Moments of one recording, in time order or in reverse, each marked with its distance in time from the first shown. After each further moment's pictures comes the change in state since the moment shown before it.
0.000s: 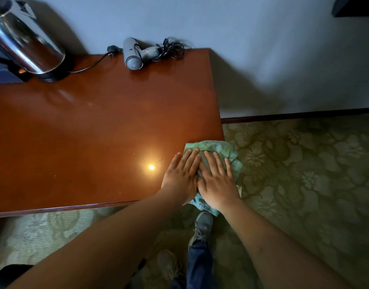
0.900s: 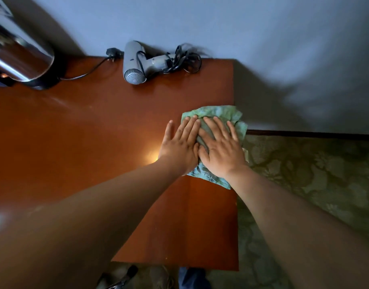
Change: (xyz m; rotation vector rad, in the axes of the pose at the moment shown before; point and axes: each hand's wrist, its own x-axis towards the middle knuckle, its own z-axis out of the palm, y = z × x) left_hand 0.190 -0.104 -0.055 -0.114 0.053 -0.224; right_hand 0.243 0.052 -0.058 -0.047 0.109 -0.205
